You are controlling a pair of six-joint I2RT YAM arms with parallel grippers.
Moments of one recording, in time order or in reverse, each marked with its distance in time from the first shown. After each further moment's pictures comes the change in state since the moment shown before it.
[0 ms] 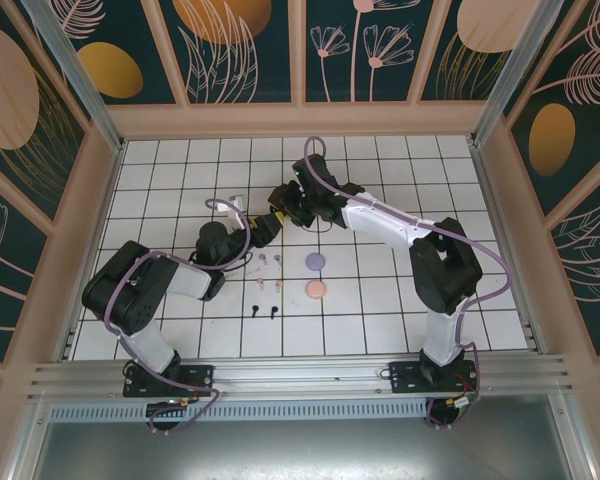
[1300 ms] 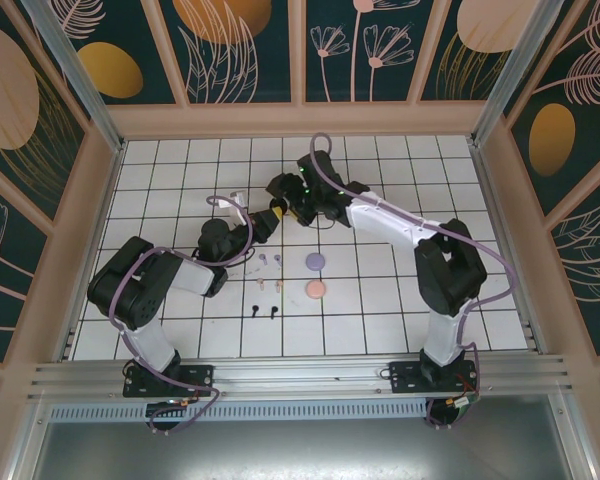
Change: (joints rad) left arm 0.000 0.034 0.037 0.023 -0.012 0.000; right arm -0.035 -0.039 -0.016 0.034 0.005 0.029
